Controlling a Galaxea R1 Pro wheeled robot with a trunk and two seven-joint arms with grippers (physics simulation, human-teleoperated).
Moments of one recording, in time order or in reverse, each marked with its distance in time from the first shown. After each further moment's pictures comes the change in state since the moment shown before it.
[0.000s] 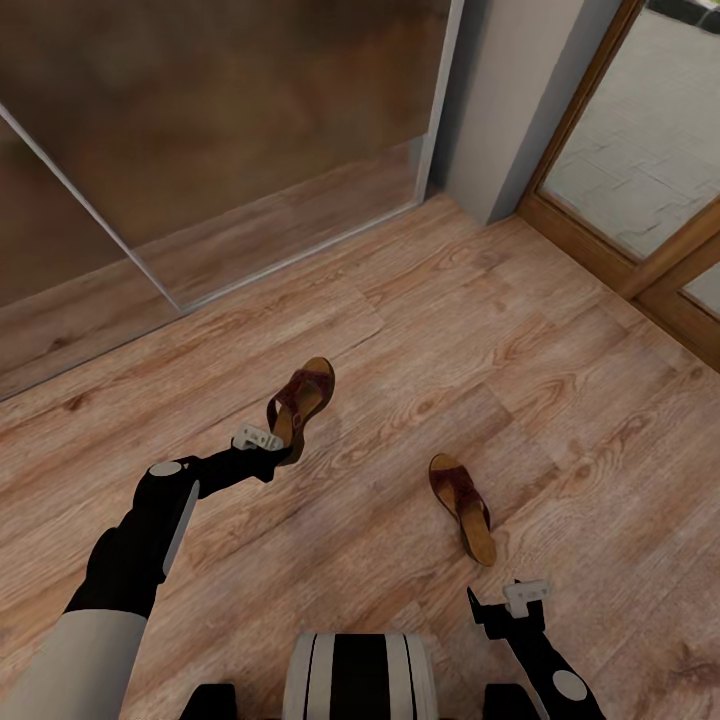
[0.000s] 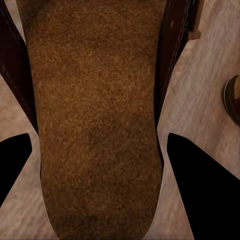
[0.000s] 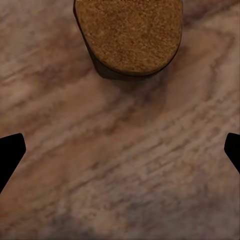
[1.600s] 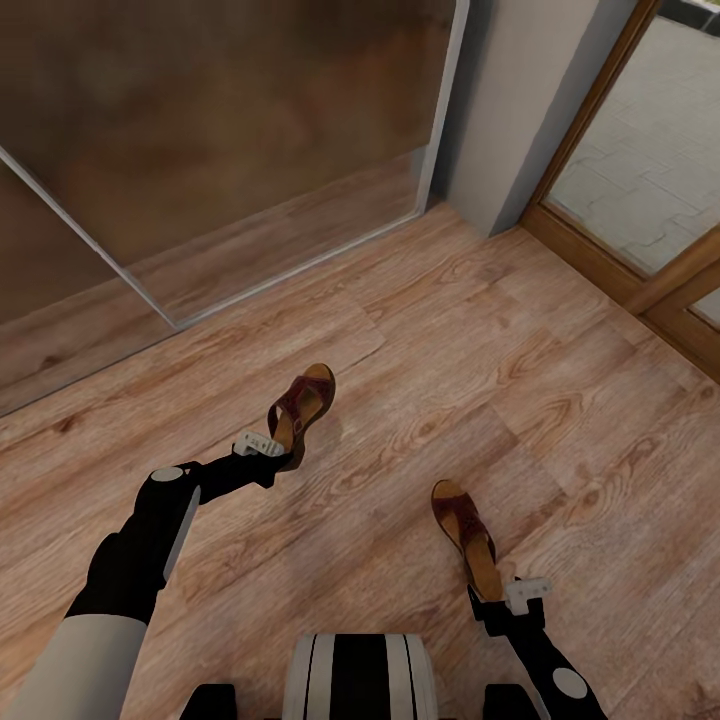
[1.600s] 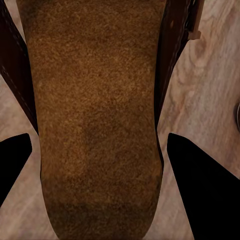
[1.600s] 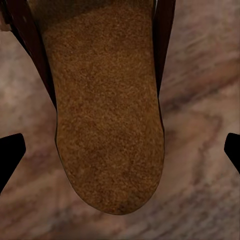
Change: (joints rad) left arm 0.013 -0.002 -0.001 0.013 -0.002 -0.006 0.001; right arm 0.000 0.000 0.000 -0.012 0.000 0.000 0.001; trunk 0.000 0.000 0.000
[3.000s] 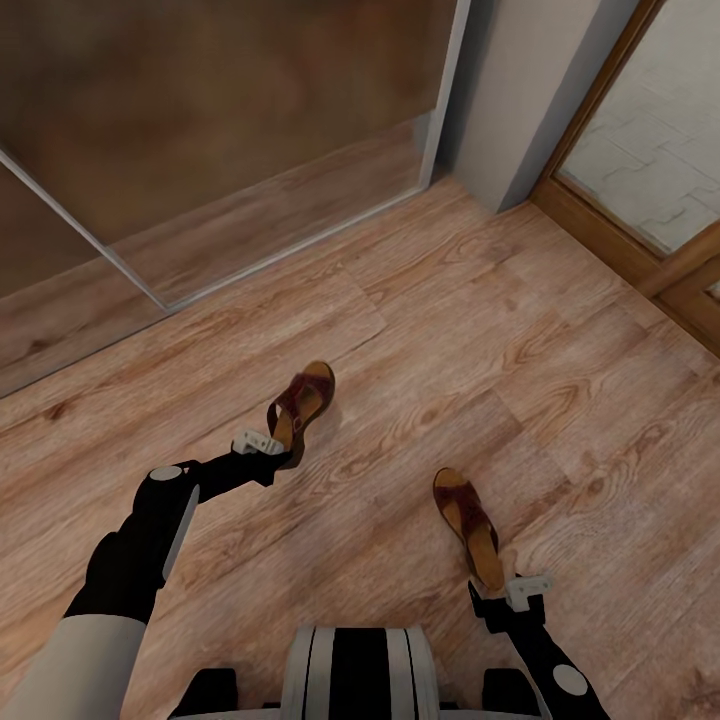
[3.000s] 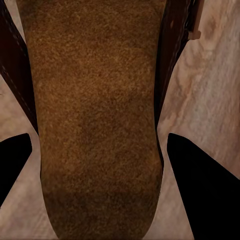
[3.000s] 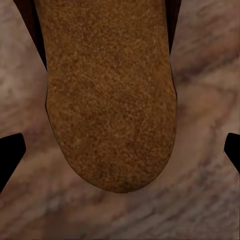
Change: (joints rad) left arm 0.000 0.001 0.001 -0.013 0.002 0.004 -0.001; right arm 0.000 0.000 0.000 -0.016 0.000 0.002 -0.001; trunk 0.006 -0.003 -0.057
